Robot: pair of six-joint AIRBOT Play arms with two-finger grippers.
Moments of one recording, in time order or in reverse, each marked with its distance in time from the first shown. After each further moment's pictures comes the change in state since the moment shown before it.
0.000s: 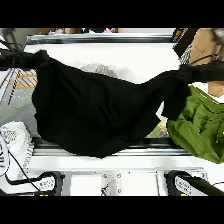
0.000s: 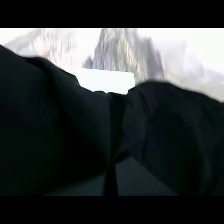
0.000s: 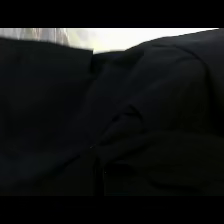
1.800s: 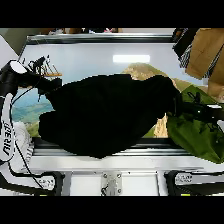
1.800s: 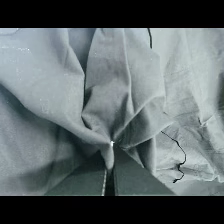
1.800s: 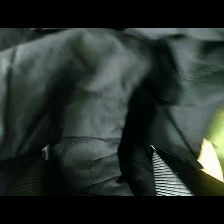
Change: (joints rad) left arm 0.000 -0.118 -0.167 0.055 -0.150 0.015; right arm -0.361 -0.332 -0.598 0.848 -0.266 -0.258
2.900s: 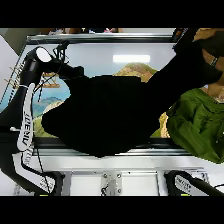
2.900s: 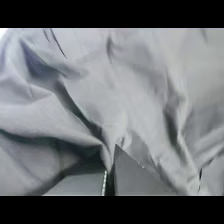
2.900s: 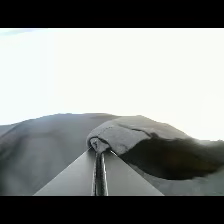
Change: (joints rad) left arm -0.245 -0.181 0.353 0.002 0.064 -0.029; right arm 0.255 0.351 0.872 -0.568 0.247 0.170
